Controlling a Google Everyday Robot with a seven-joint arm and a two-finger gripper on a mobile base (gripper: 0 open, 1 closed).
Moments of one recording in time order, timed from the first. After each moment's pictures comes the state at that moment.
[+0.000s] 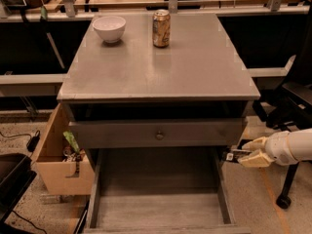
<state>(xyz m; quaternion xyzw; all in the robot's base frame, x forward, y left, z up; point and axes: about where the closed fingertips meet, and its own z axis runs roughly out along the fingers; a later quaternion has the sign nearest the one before) 0.523 -0.319 0.622 -0.47 0.81 0.16 0.31</state>
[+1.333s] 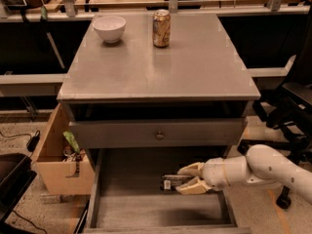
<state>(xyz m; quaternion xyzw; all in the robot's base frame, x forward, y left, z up) 0.465 -0.105 0.557 -0.54 0.68 0.34 0.36</state>
